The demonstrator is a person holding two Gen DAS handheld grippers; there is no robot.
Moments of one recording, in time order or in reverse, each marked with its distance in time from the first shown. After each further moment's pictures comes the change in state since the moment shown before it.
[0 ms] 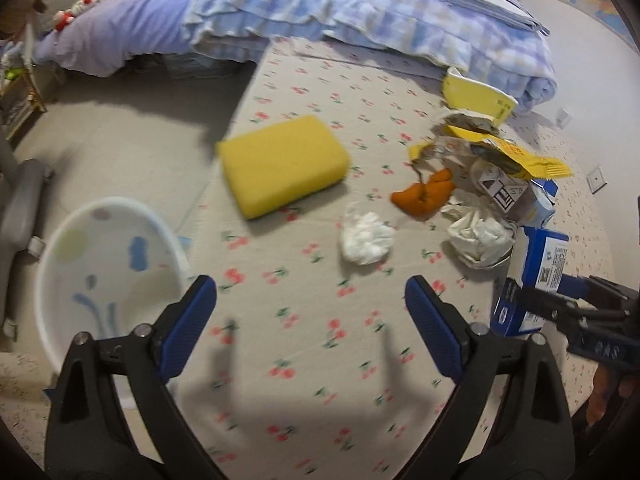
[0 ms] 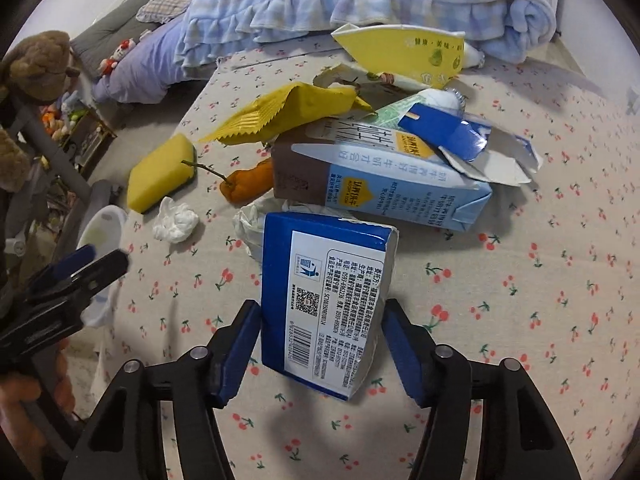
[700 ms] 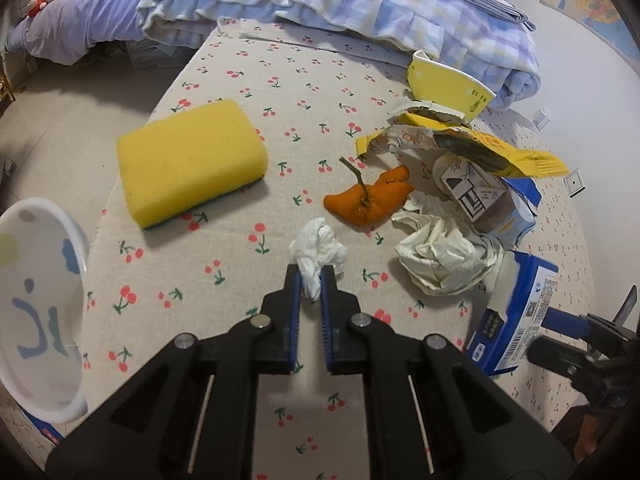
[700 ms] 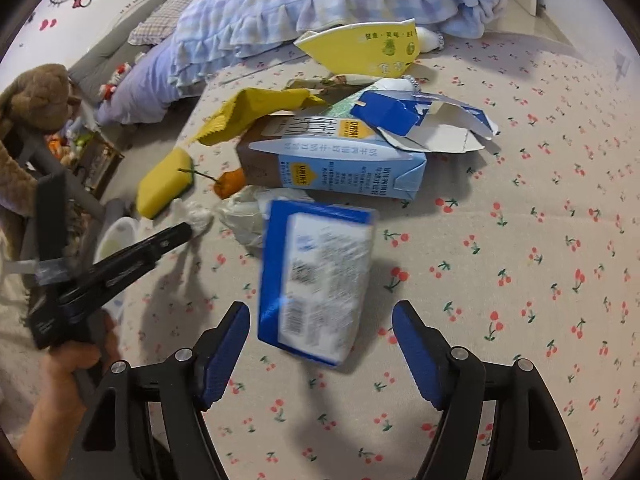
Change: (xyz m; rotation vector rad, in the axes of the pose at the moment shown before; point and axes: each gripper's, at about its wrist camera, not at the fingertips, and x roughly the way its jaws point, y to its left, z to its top) left arm 0.030 -0.031 0.009 -0.017 0.023 -0.105; right arm -0.027 -0.035 -0.021 0.097 -0.005 0.071
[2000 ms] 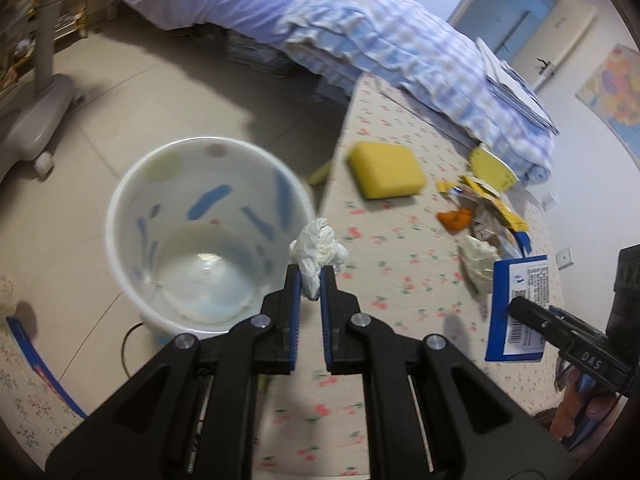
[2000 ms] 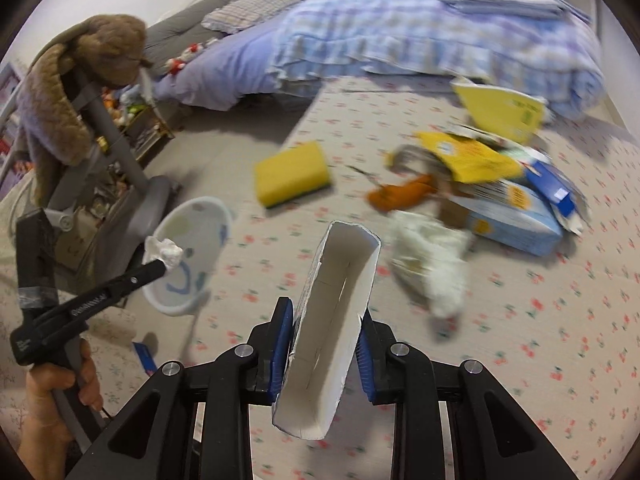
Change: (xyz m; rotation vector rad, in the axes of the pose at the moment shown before) left arm -0.111 0.143 -0.061 -0.280 -0.122 0.012; right arm -0.004 0.141 -0.016 -0.221 -0.101 0.097
